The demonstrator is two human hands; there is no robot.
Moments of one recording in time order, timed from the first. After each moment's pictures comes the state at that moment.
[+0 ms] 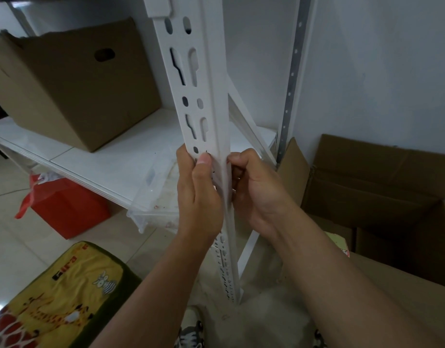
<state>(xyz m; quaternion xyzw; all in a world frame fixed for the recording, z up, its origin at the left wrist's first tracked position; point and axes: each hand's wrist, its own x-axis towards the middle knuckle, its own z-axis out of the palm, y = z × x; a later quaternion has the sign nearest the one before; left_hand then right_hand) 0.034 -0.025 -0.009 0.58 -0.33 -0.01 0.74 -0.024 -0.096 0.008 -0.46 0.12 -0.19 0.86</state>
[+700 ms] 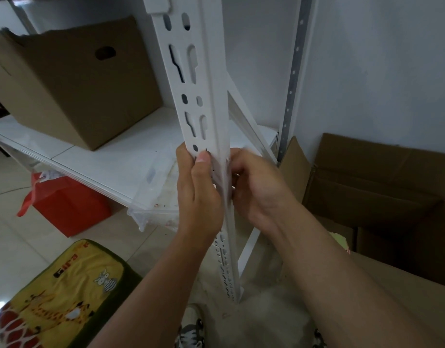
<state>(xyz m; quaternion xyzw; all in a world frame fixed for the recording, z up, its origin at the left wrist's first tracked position) 0.034 -0.026 -0.010 0.58 -0.33 0.00 0.74 -0.021 -0.096 0.009 -0.47 0.13 -0.18 0.85</state>
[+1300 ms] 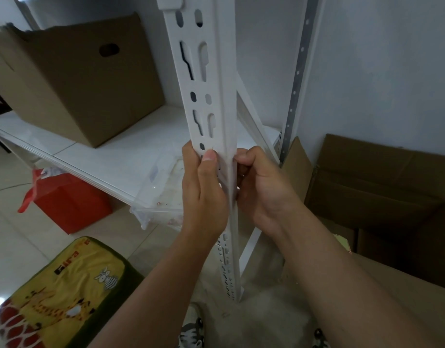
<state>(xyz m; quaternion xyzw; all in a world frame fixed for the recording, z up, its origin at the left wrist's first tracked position) 0.036 -0.025 -0.011 0.58 -0.34 -0.01 0.74 -0.022 -0.098 0.004 -0.45 0.11 -0.18 0.86</state>
